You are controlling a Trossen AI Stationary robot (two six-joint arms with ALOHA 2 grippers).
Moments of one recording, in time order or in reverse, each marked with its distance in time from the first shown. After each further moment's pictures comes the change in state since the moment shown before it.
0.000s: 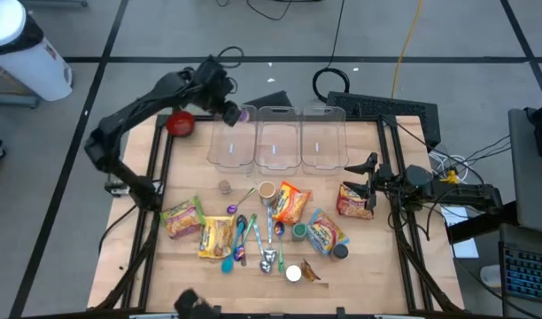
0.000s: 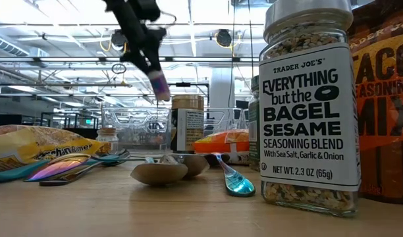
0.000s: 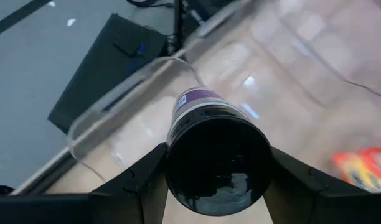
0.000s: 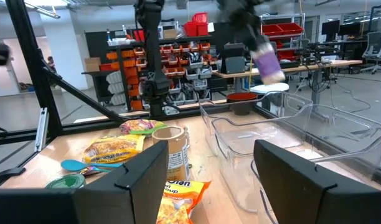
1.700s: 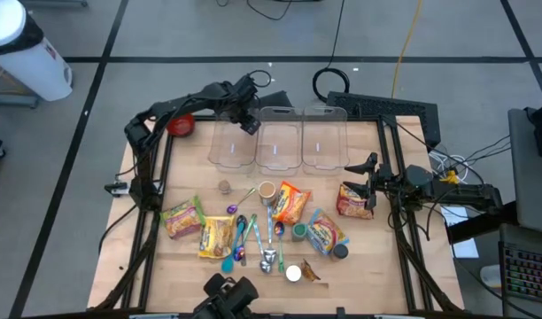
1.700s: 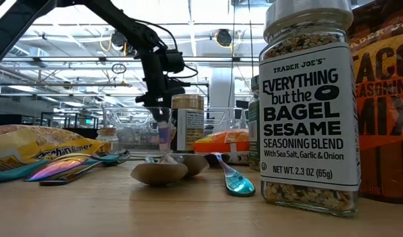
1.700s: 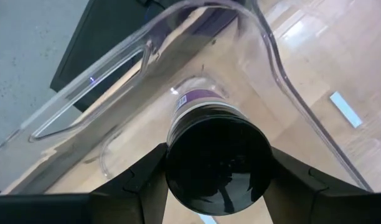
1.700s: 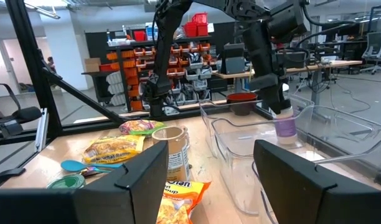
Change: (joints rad) left arm -0.029 0.367 0.002 0.136 -0.103 0.000; right arm 0.000 0.000 0.000 0.000 0.000 0.000
